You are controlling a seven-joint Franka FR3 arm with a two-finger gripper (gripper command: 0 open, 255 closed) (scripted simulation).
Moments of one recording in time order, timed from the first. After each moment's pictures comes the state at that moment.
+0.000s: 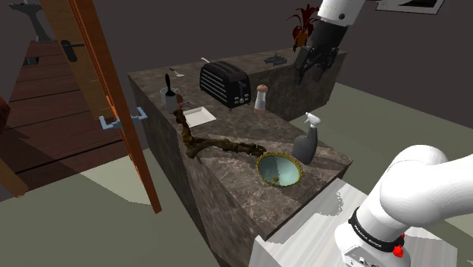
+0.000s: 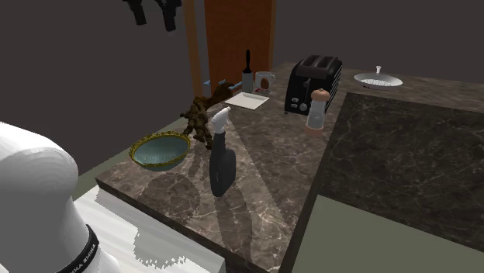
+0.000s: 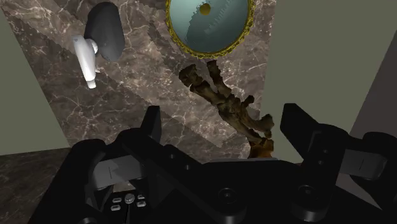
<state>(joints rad) -0.01 -0.77 -0.05 -2.29 0.03 1.66 0.10</state>
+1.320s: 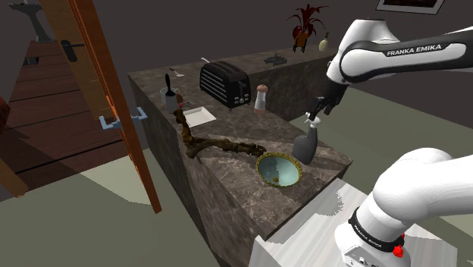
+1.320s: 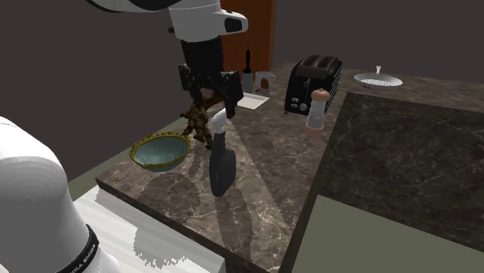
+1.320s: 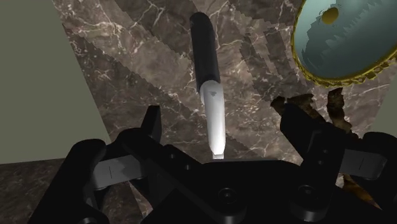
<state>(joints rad) -0.17 -0.76 -0.29 -2.70 -0.20 2.09 -0.11</state>
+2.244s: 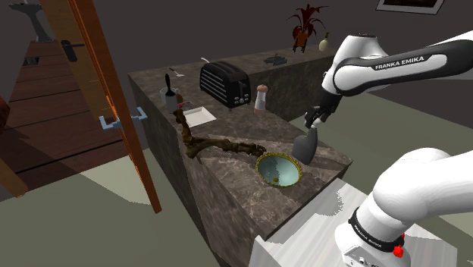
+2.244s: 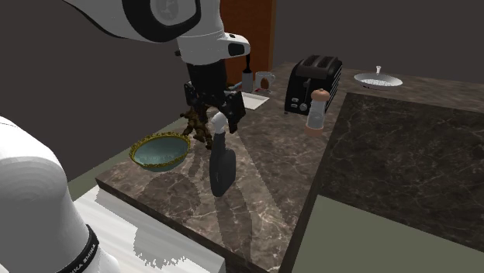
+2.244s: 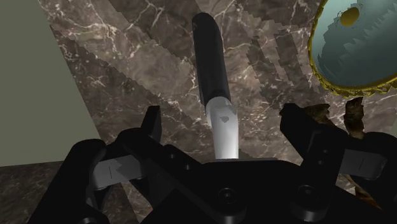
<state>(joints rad) -0.18 -0.70 -0.31 -2.77 -0.22 2.22 -0.11</state>
